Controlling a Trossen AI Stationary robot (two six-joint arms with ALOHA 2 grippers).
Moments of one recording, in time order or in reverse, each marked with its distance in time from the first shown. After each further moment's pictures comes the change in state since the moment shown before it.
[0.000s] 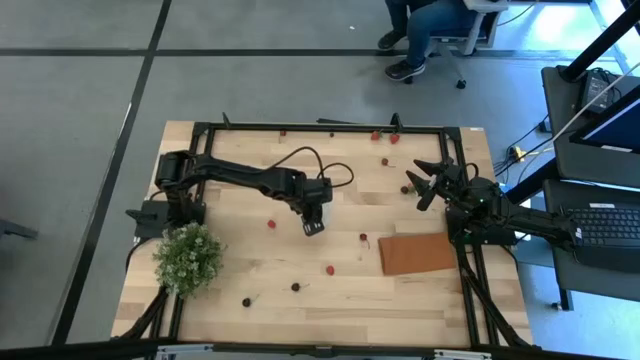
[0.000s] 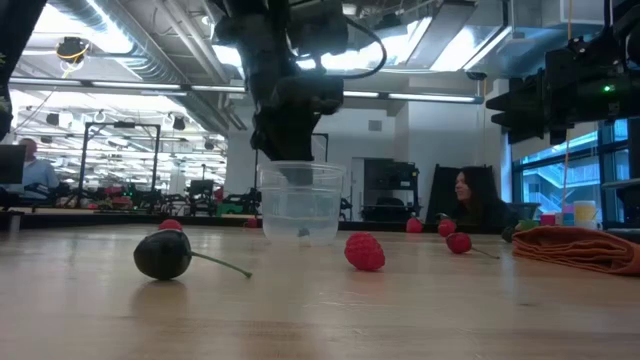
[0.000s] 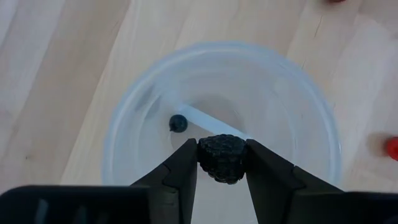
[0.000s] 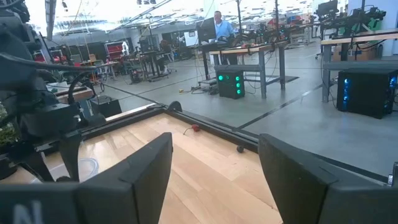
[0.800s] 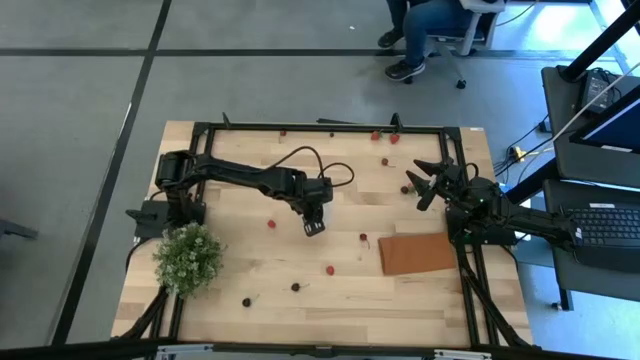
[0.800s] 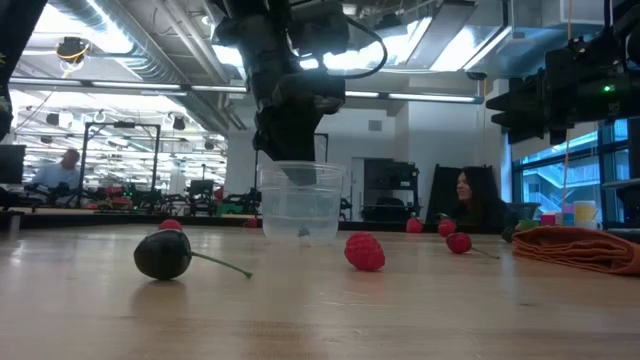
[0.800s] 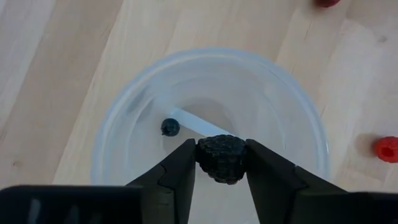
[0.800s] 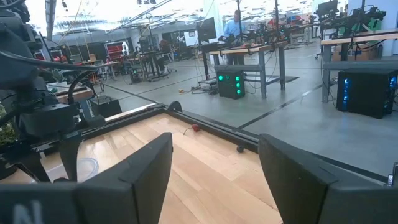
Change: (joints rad) left arm 0.004 0.000 0.000 0.016 0.023 0.002; right arm 0.000 0.000 0.000 0.000 0.000 0.000
